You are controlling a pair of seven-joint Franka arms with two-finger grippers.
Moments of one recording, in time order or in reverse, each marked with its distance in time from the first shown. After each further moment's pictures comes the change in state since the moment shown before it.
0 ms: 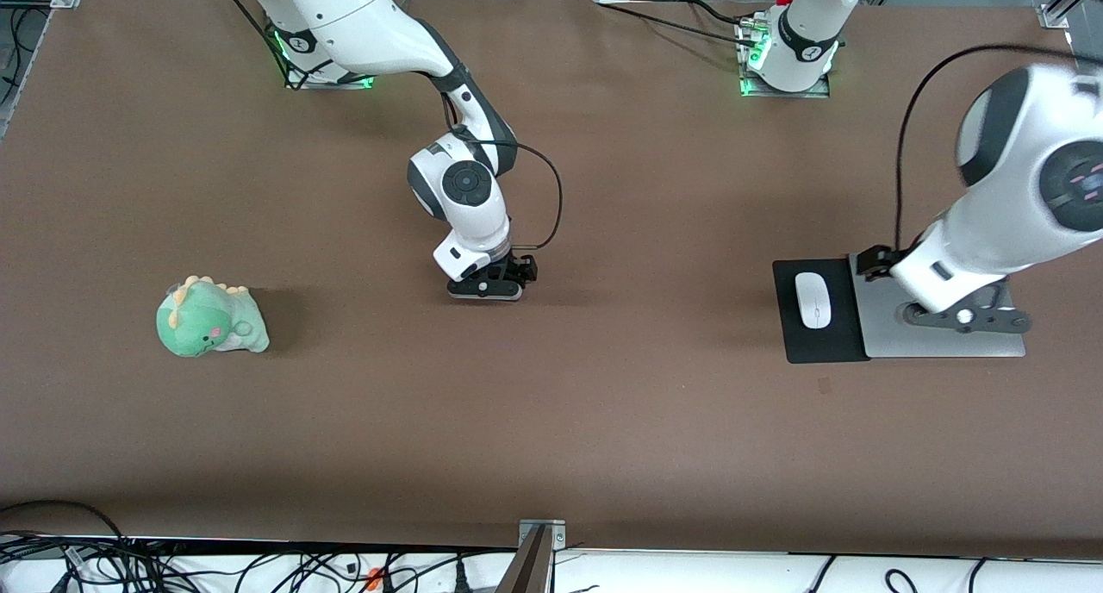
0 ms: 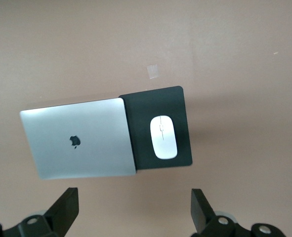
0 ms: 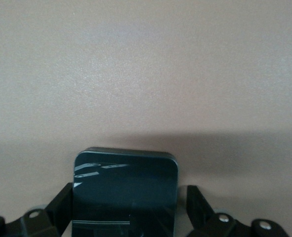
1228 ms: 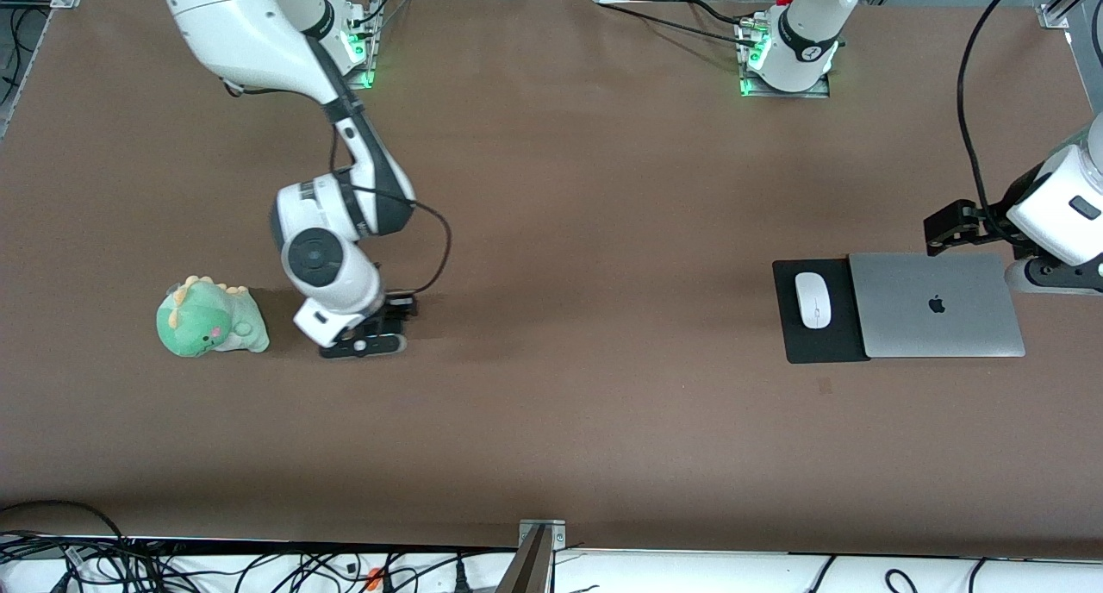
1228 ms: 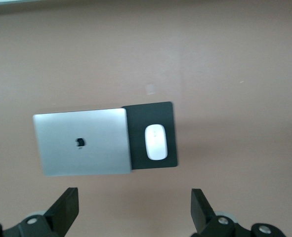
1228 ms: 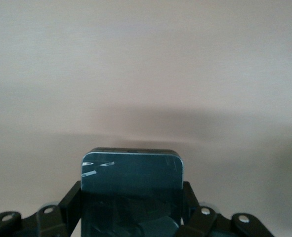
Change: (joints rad) left arm -0.131 -0.050 0.195 0.174 -0.142 -0.081 0.021; right arm -0.340 -0.116 -0.028 0.060 0.010 -0.322 -0.552
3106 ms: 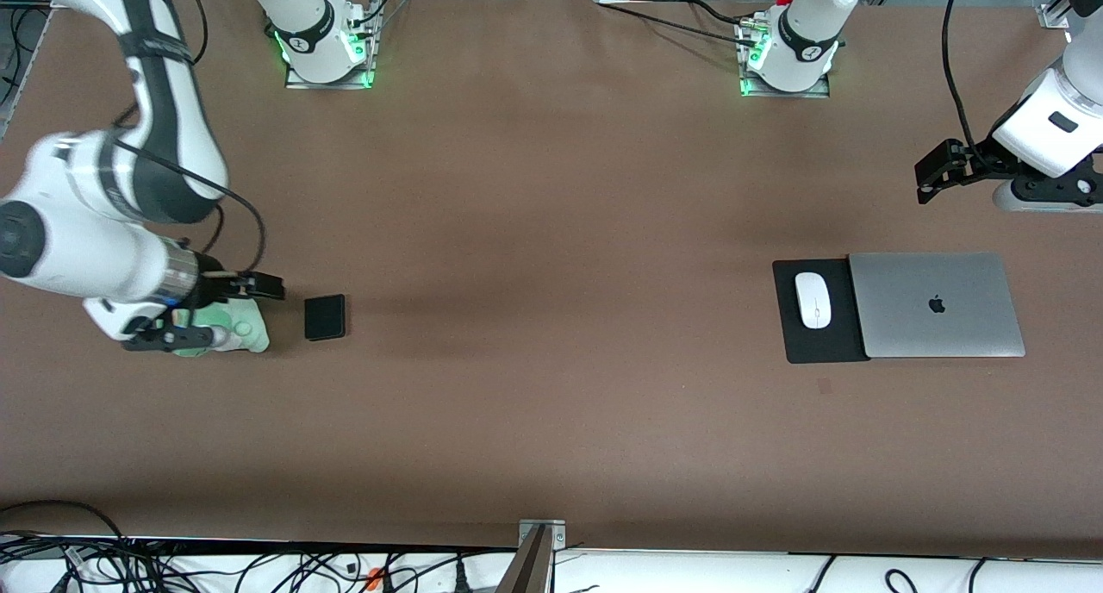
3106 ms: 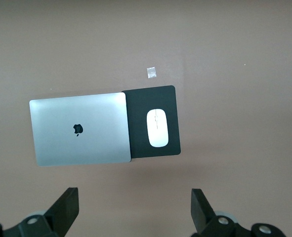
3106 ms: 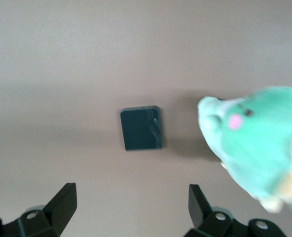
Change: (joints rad) left arm -0.137 -0.334 0.225 -0.484 -0.079 0.217 0.075; right arm -0.226 -0.225 -0.048 0.148 0.156 -0.481 -0.237
